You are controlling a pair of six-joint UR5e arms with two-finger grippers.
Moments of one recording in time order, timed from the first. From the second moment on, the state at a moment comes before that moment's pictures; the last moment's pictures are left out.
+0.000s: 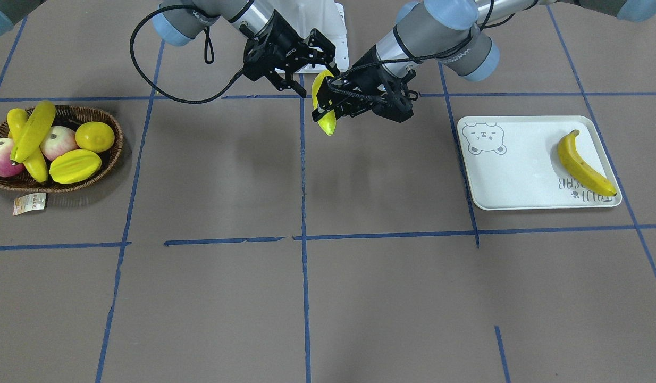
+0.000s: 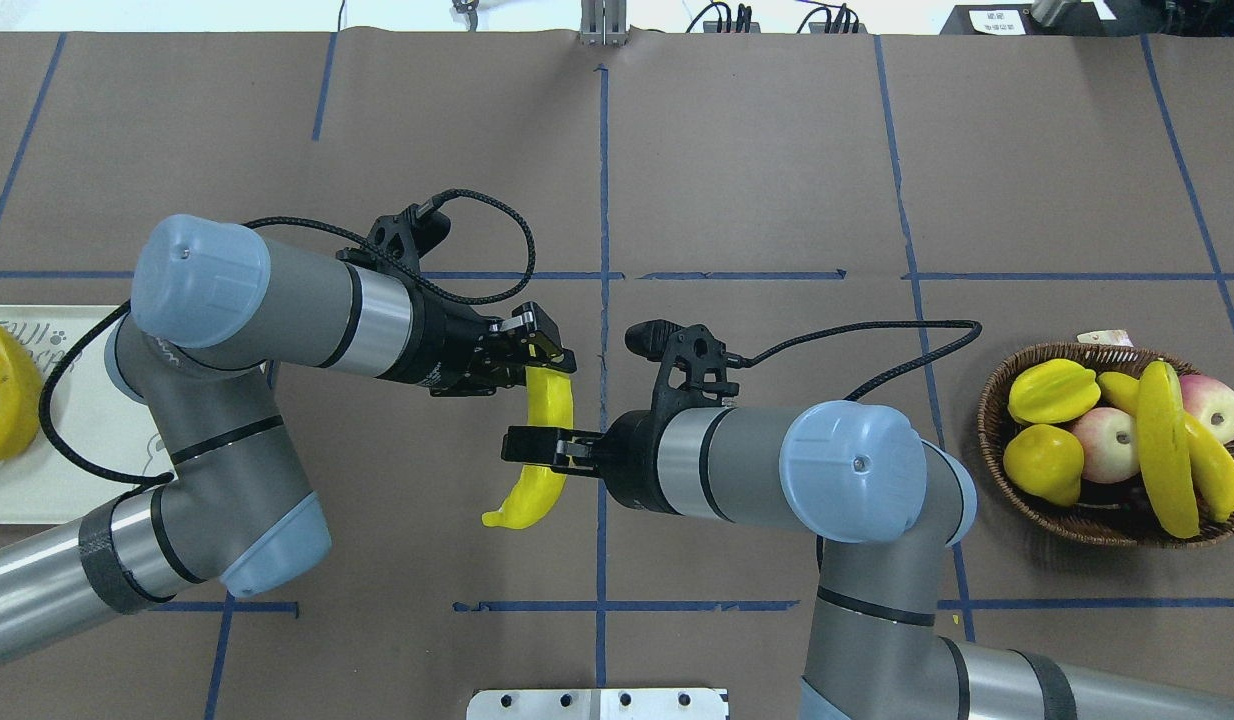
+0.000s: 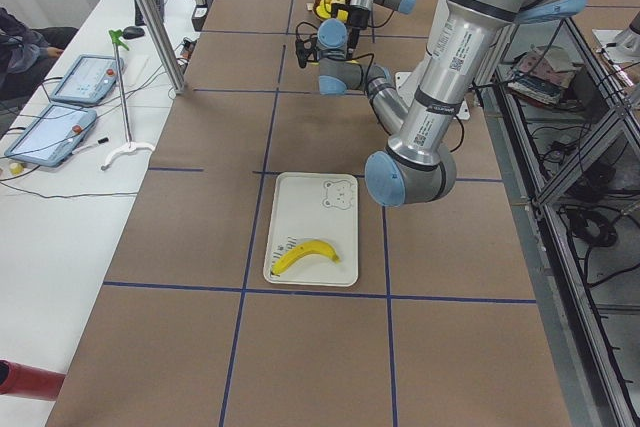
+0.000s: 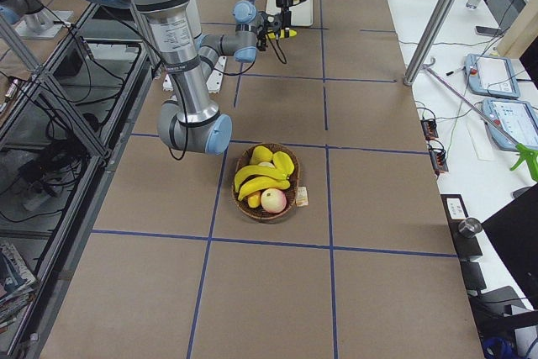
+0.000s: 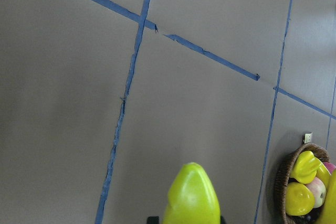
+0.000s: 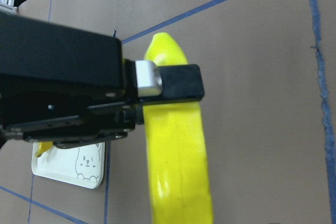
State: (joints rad) left arm -0.59 -2.06 -1.77 -2.33 -2.03 -1.70; right arm 0.32 -1.07 1.88 -0.90 1.68 1.54
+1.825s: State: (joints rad) left arm -0.87 -1.84 -2.08 -1.36 -1.93 -1.58; right arm 0.62 -1.14 2.16 -1.80 2.00 1.10
